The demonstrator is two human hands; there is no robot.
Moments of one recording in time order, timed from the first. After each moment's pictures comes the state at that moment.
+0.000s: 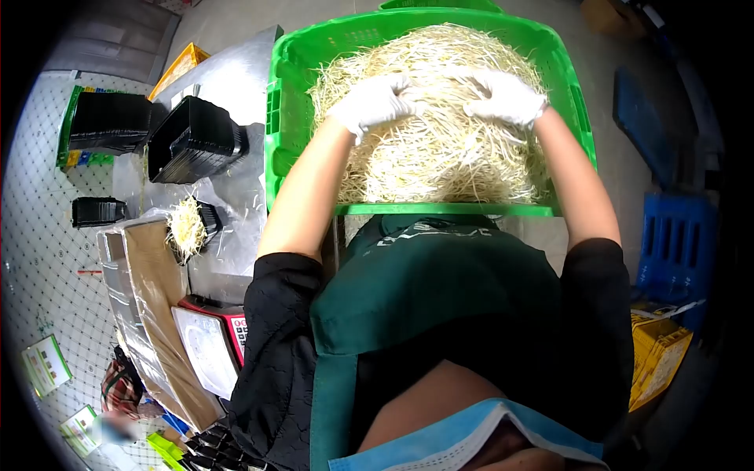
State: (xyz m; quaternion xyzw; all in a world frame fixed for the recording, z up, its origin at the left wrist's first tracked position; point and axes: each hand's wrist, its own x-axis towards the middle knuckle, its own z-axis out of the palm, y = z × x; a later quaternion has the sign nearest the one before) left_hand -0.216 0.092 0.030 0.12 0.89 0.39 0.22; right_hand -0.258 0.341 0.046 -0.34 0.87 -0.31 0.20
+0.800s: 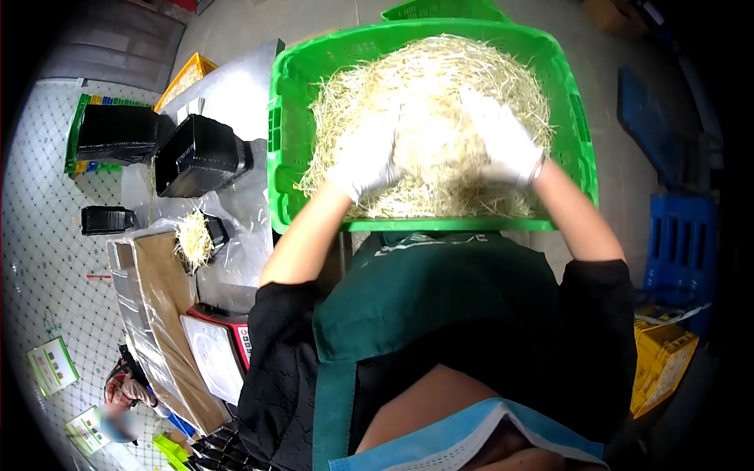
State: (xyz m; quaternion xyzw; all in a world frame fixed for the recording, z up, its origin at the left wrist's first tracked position) left_hand -0.164 0.092 0.009 0.20 0.96 0.21 -0.04; right_hand -0.210 0.358 0.005 -0.40 0.90 -0.13 -0.06
